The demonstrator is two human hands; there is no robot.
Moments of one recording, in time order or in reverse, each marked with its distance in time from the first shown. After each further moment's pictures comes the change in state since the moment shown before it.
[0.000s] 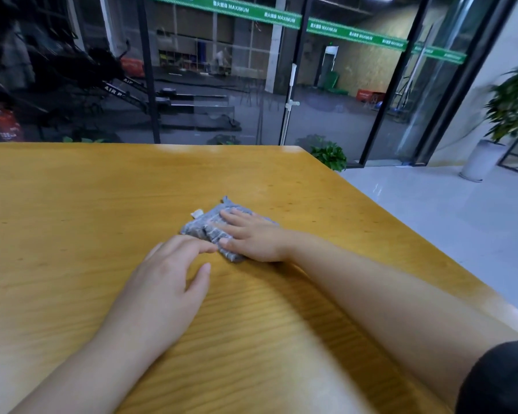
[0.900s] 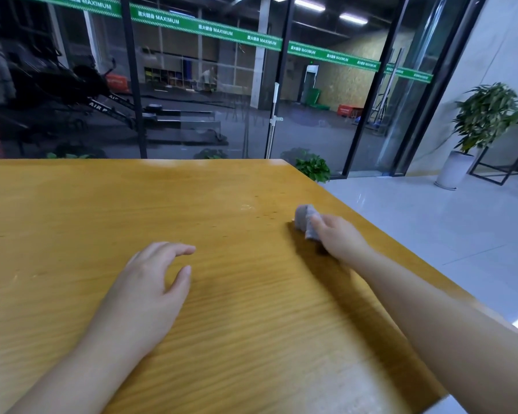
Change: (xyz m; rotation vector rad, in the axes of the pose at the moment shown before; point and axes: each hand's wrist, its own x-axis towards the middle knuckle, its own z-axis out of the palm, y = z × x) left_hand -0.012 0.003 -0.013 -0.102 0.066 -0.076; right_hand -0.107 0.069 -0.007 0.433 0.579 0.656
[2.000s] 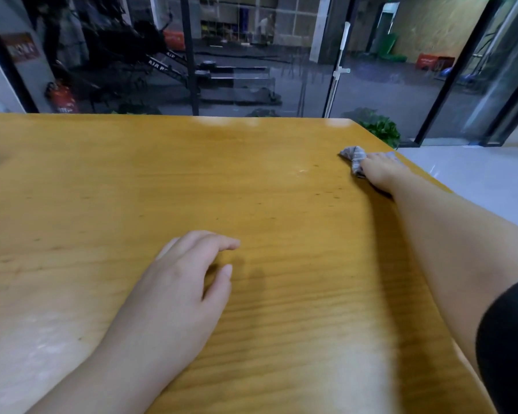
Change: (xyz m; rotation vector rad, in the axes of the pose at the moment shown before) left_hand 0.012 -0.015 0.020 0.136 -0.085 0.016; right_hand 0.231 0.031 0.065 -0.447 -0.137 -0.006
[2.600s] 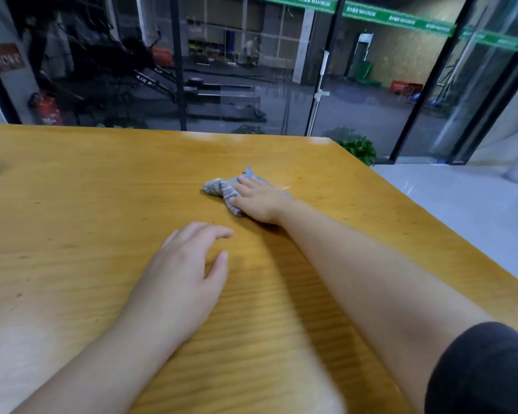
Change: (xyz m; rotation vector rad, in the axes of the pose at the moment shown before) left_hand 0.002 0.007 -0.007 0.010 0.082 0.007; right_hand -0.136 -0.177 0.006 -0.035 -0.168 -0.599
